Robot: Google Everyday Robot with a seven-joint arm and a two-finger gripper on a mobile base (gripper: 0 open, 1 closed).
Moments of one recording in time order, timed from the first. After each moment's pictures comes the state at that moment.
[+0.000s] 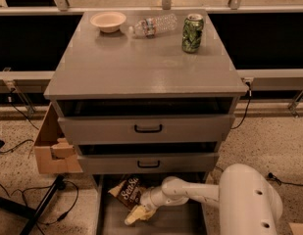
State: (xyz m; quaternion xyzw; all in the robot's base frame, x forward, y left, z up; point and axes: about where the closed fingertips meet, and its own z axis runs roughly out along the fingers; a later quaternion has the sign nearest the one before) arm 0.526 0.071 0.197 -0.49 0.77 0.33 0.25
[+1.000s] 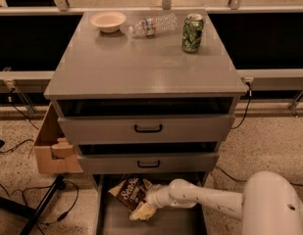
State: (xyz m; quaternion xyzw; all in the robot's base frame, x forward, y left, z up) arm 0.542 0.044 0.238 -0.52 0.74 0.27 0.34
